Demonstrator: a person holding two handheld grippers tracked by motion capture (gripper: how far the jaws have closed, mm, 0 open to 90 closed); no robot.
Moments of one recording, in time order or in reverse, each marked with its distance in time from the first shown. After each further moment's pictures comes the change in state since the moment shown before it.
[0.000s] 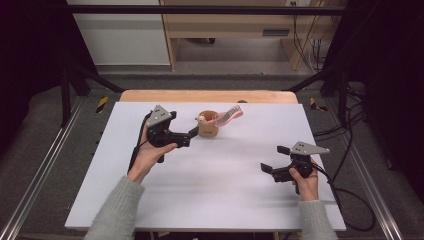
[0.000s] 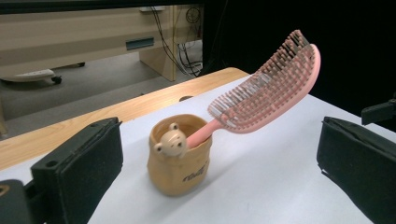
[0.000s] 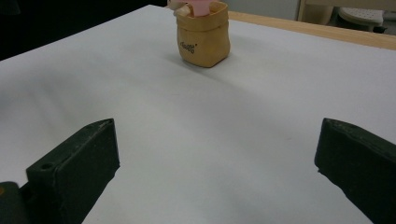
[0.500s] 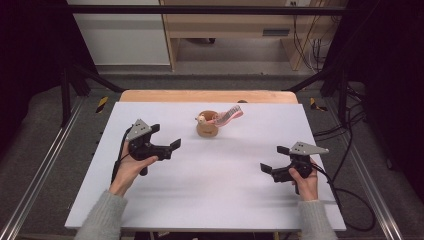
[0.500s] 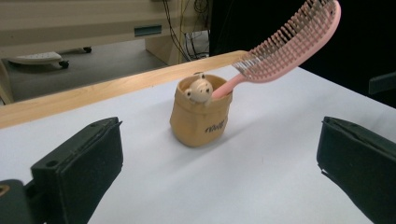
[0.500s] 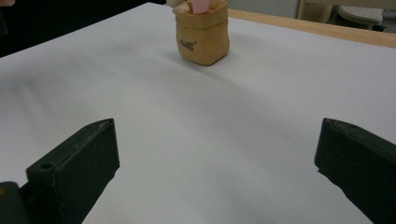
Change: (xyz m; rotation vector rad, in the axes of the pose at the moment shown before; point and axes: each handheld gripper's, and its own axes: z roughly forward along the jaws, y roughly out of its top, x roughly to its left) left arm 0.024 -0.043 -0.037 0.026 0.017 -0.029; right arm 0.000 -0.001 0.001 0.007 -0.005 -0.005
